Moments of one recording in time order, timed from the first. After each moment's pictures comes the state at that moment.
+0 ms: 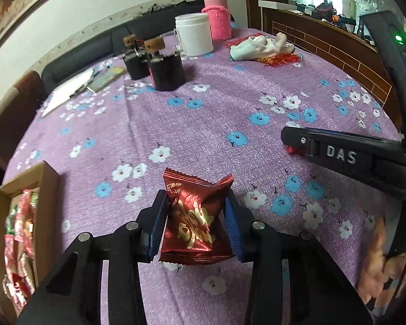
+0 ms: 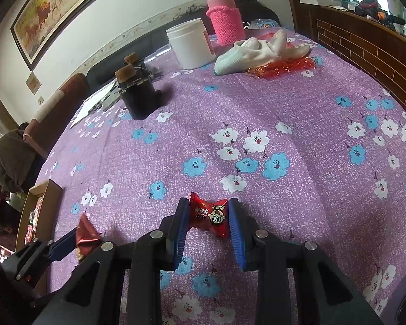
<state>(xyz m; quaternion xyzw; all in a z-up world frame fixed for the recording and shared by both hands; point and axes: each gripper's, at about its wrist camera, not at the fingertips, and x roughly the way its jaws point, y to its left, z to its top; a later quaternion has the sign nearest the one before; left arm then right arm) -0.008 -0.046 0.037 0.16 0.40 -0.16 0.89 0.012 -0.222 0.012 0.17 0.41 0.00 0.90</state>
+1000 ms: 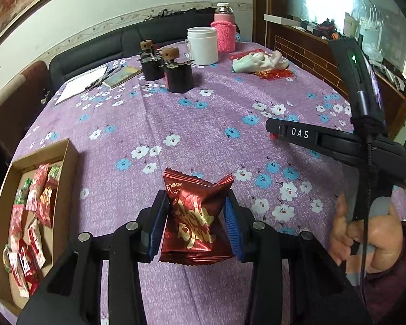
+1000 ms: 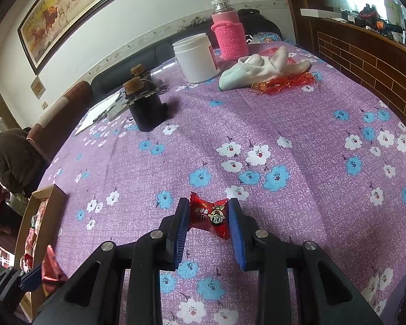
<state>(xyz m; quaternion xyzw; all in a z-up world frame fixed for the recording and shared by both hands) -0.052 -0.013 0.065 0.11 0.40 -0.16 0.90 0.004 -0.218 0.020 0.16 0.38 0.00 0.91</state>
